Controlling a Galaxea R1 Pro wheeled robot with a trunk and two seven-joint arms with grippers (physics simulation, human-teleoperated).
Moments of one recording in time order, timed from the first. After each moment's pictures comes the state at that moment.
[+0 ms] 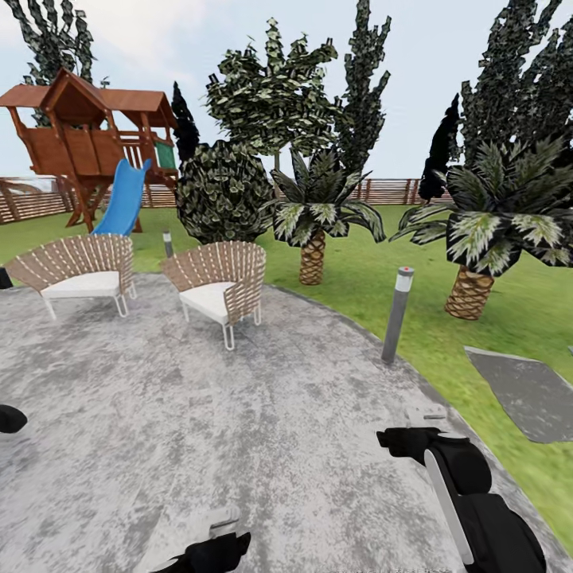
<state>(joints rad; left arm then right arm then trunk) -0.08 -0.13 -0.03 -1.08 0.22 0.47 0.01 -0.28 -0.03 -0.01 -1.61 0.00 1.04 -0.03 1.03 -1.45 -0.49</state>
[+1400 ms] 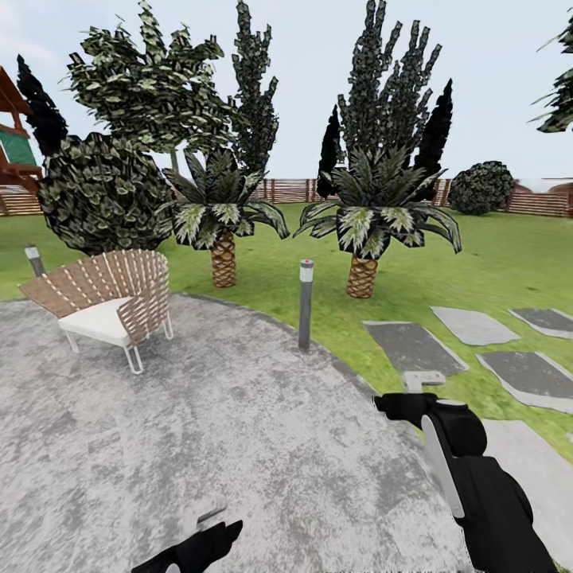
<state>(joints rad) -0.10 -0.08 -0.02 -1.07 0.42 0.48 0.01 -0.41 -0.03 0.00 -1.61 0.00 1.04 -0.03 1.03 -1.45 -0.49</state>
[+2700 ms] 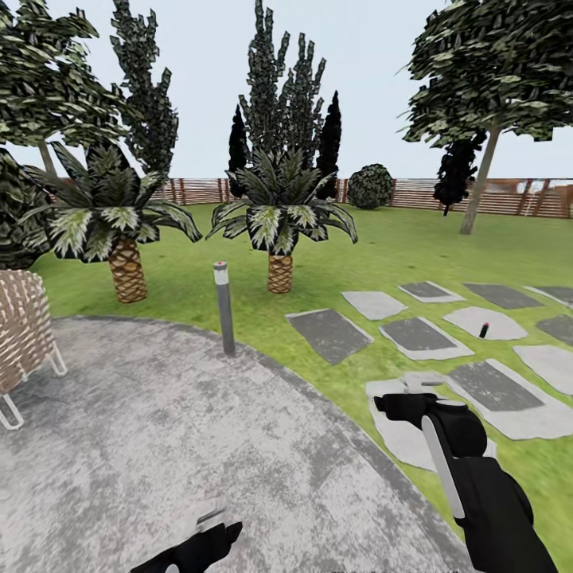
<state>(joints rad) -0.10 -0.08 -0.03 -1.07 0.42 0.48 0.01 -0.41 -0.03 0.00 -1.61 0.00 1.04 -0.03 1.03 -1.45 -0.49</state>
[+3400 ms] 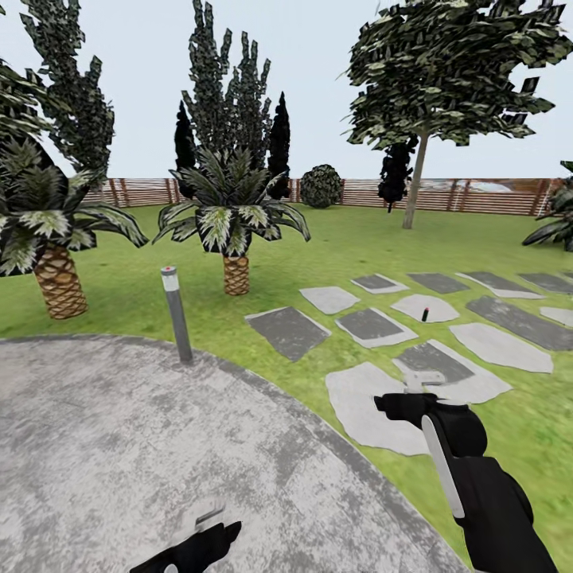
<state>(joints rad) -0.10 -0.07 -0.02 -1.07 0.42 0.48 0.01 -0.41 -0.03 -0.01 -1.61 0.00 1.04 -0.02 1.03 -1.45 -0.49</state>
